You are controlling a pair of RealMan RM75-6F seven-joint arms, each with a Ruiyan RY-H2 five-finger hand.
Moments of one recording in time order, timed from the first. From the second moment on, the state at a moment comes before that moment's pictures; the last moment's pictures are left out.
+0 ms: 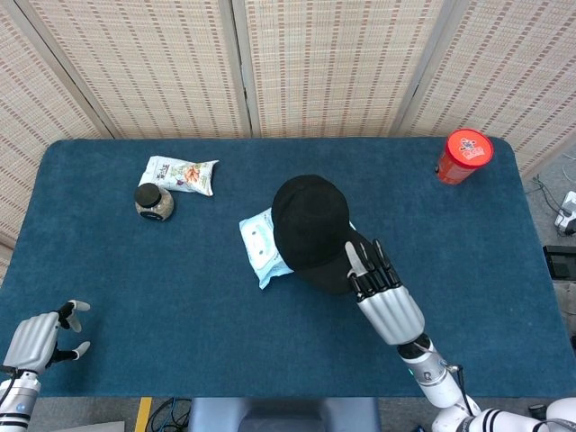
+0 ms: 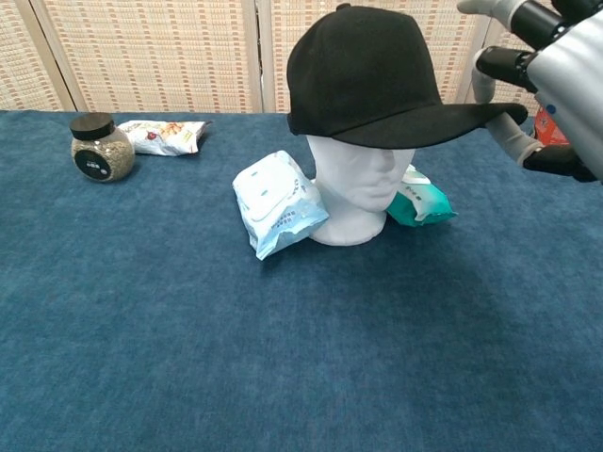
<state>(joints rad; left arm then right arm) -0.13 -1.11 -0.03 -1.77 1.25 1.27 0.09 0.43 -1.67 0.07 -1.30 -1.90 1.73 -0.86</state>
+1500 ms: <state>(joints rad) -0.13 -1.10 -0.03 -1.77 1.25 1.28 0.09 0.34 -1.73 0.07 -1.40 -1.92 1.65 -0.84</state>
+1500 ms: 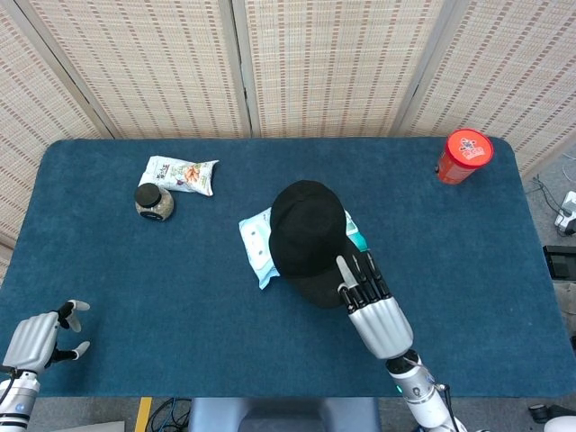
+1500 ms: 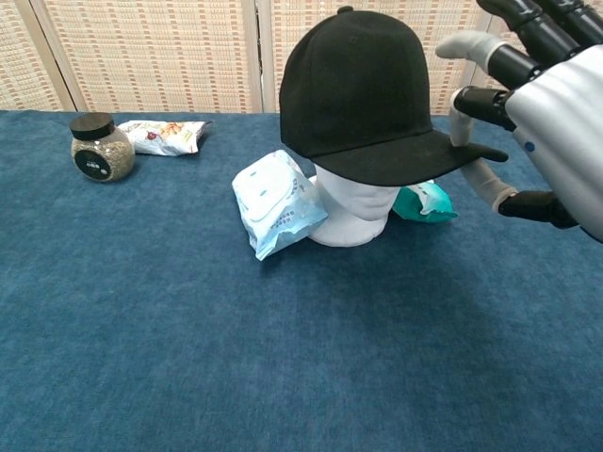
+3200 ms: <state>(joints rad) -0.13 -1.10 -0.04 -1.75 1.25 1.34 0.21 0.09 -1.24 0.12 -1.85 -1.52 1.59 -0.73</state>
